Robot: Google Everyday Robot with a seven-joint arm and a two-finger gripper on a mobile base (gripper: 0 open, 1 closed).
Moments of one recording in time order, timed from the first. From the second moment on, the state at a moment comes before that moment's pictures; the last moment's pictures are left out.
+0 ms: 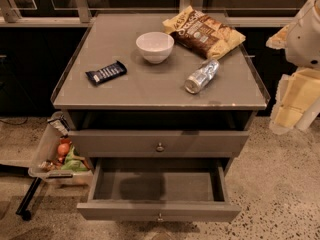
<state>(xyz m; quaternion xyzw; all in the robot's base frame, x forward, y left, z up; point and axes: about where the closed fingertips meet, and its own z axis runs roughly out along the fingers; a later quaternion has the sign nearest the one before) 0.438 -0.217 0.976 -0.60 0.78 -0.03 0.16</state>
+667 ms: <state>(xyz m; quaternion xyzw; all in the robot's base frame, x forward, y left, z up) 0.440 -0.221 0.984 -0.62 0.76 -0.05 0.18</state>
